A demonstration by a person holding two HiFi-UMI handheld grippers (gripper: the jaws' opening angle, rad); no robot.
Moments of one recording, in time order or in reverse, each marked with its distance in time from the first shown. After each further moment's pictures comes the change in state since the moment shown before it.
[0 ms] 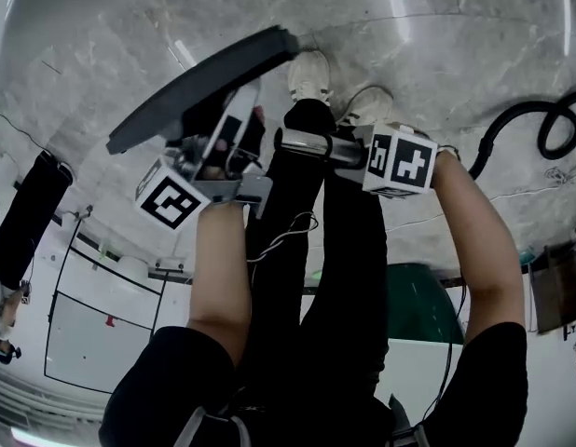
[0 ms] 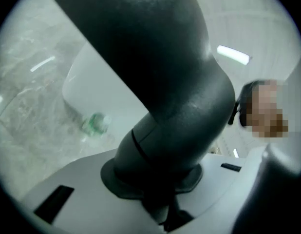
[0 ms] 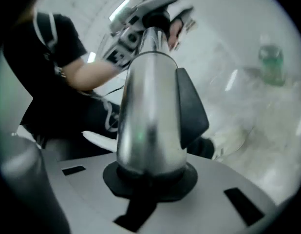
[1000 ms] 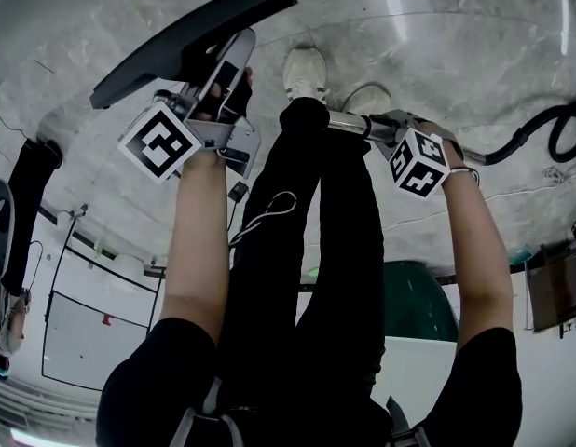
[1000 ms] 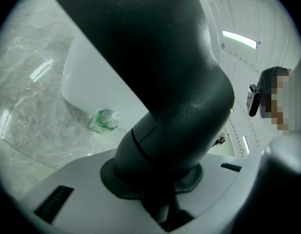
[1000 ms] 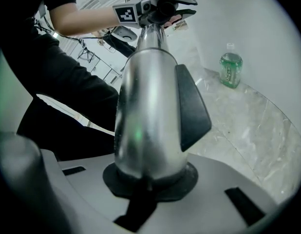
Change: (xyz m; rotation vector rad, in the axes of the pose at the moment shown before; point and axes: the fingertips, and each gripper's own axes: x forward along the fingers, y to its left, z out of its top) left arm 0.052 0.033 0.005 0.049 0.126 0.072; right arm -0.015 -0.078 -0.085 -0.045 0.140 -0.459
